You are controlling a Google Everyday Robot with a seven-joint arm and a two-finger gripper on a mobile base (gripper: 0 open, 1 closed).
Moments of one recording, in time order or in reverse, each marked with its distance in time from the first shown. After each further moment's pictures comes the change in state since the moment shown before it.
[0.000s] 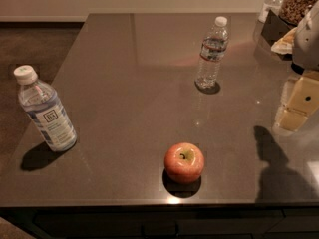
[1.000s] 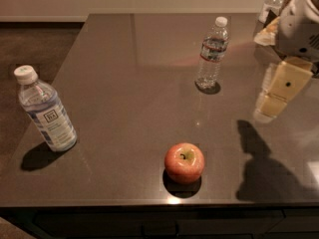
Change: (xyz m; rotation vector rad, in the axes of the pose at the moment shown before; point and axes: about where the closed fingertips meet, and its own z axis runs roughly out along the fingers) arm -0.033 -0.012 0.000 -0.019 -0.085 -0.014
